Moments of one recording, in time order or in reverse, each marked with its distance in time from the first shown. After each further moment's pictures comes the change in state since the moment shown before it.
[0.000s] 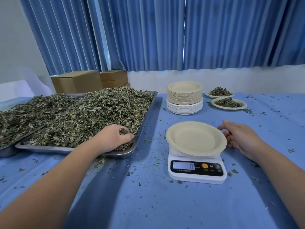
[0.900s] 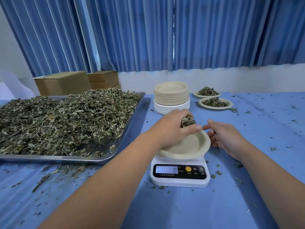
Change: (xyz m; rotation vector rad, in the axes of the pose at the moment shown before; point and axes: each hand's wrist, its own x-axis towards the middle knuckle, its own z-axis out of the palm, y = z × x) left_hand 0.034 0.176 0.079 -0.104 0.007 0.554; right_hand -0.004 -0.006 0.001 0.035 -0.023 0.005
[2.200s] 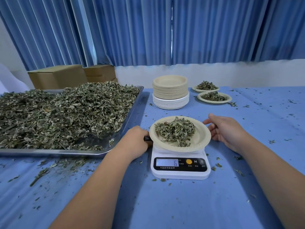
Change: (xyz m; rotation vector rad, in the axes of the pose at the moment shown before) left_hand -0.066 -0.064 -0.009 0.303 -0.082 -0.364; right_hand -0.001 0.001 -0.003 0.040 -0.010 0.018
